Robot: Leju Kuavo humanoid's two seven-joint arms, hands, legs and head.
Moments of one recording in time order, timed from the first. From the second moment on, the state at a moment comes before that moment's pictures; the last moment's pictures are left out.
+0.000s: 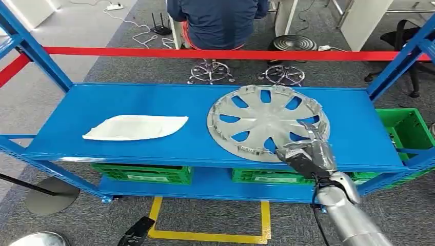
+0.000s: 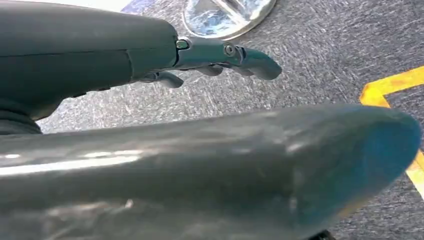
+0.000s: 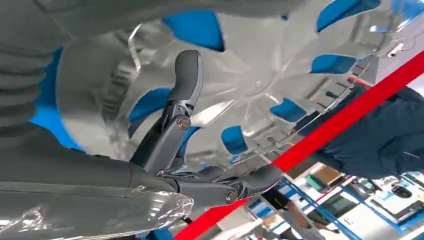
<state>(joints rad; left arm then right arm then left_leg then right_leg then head) -0.13 -0.11 0.00 -0.21 -0.54 0.27 0.05 -0.35 -0.06 0.22 -0.98 0.51 -0.22 -0.43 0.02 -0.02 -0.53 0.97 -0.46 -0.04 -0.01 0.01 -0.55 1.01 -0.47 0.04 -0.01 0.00</state>
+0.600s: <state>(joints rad) -0.12 -0.11 0.01 -0.21 -0.55 0.27 0.05 -0.31 -0.04 0.27 -1.01 0.73 -0.41 -0.38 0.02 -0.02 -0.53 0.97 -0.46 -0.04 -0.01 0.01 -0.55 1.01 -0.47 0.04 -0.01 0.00</state>
